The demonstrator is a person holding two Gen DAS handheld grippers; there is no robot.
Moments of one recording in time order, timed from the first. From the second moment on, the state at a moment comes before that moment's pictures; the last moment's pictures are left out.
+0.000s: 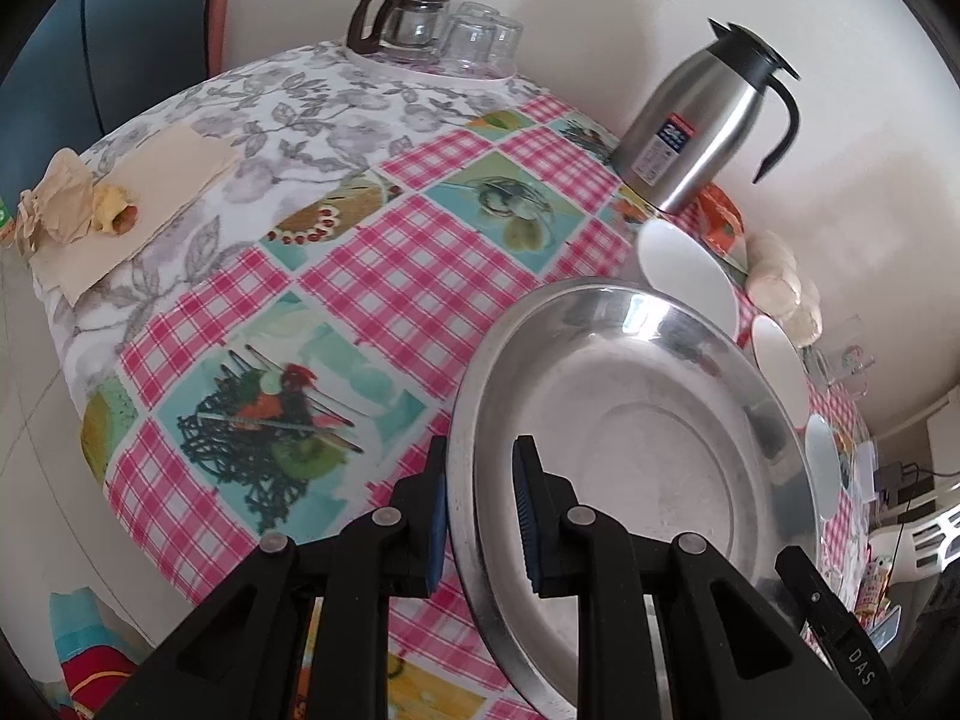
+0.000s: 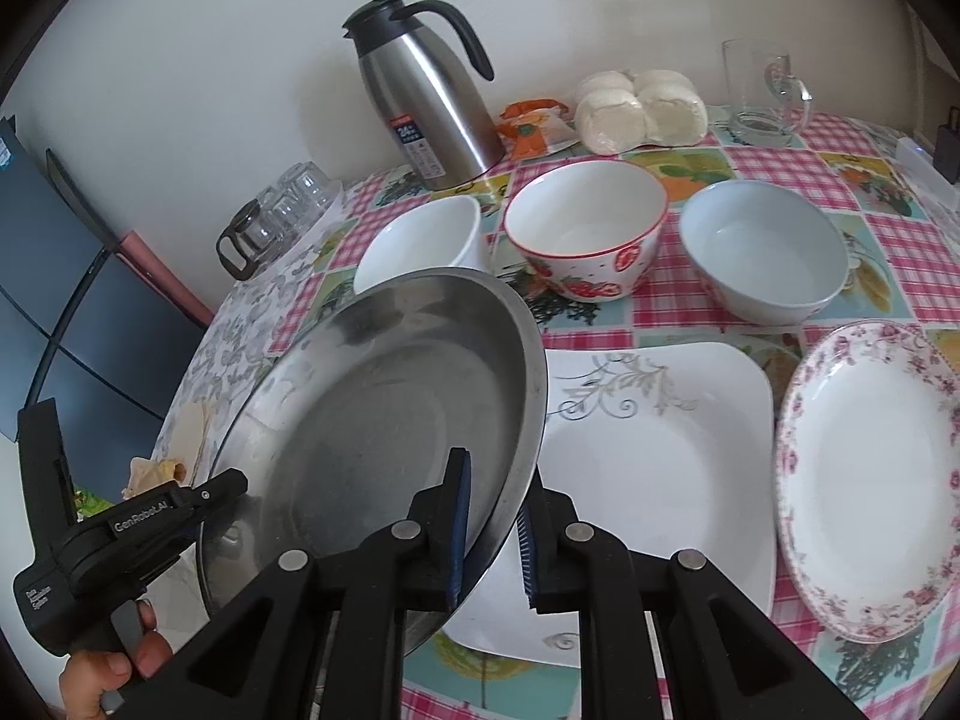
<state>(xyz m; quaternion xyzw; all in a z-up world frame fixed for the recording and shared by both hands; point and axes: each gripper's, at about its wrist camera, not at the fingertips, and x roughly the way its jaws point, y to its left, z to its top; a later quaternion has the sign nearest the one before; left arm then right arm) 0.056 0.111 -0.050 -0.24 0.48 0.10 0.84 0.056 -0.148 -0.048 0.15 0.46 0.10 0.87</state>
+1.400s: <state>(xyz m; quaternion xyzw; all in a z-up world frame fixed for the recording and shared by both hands) 0.056 -0.016 -0.082 -0.10 0.57 0.01 0.81 0.037 -0.256 -0.083 0.19 0.49 0.02 0.85</state>
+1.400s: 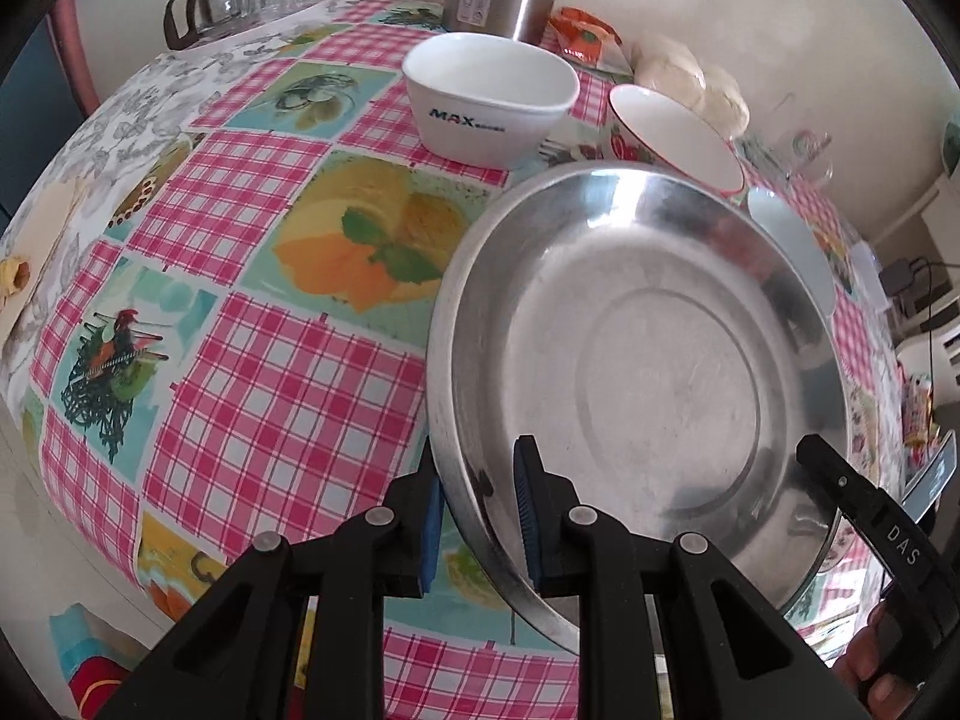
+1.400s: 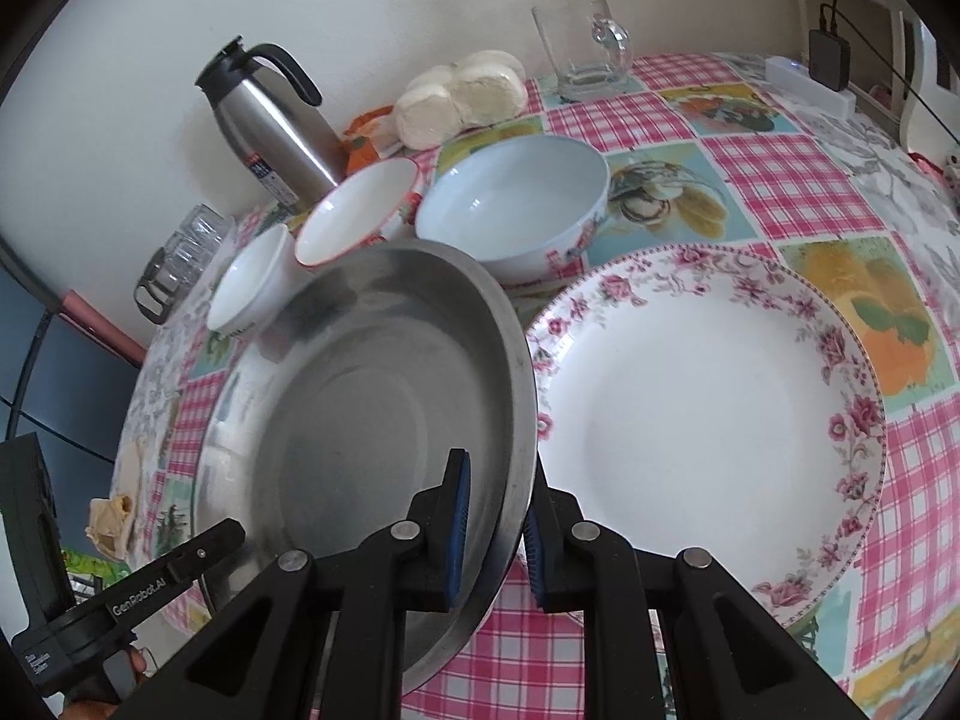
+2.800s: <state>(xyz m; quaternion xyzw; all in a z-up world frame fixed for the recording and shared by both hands) 0.048 -0.020 -0.054 -0.06 0.50 0.03 0.86 0.025 -0.249 -0.064 0.13 0.45 -0.01 0.88</state>
